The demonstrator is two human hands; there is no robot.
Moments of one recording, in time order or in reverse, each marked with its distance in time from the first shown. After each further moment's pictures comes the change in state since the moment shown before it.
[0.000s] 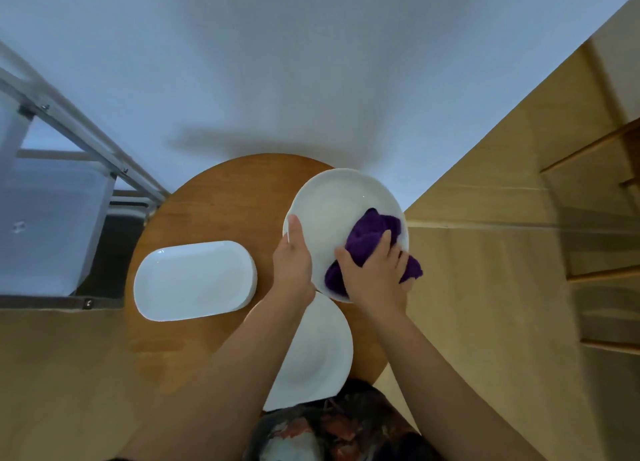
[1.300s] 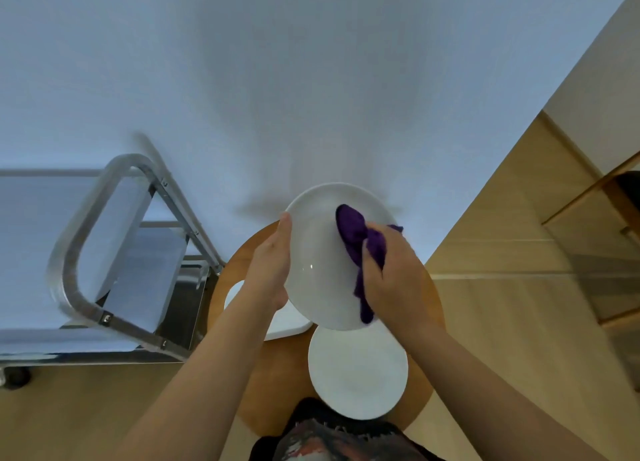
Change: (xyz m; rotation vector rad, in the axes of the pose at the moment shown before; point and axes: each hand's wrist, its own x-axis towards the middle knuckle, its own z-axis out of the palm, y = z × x) left_hand -0.117 0.087 -0.158 0.046 -0.182 0.356; right_hand -0.159 -0.075 -0.052 0.521 0.391 -0.771
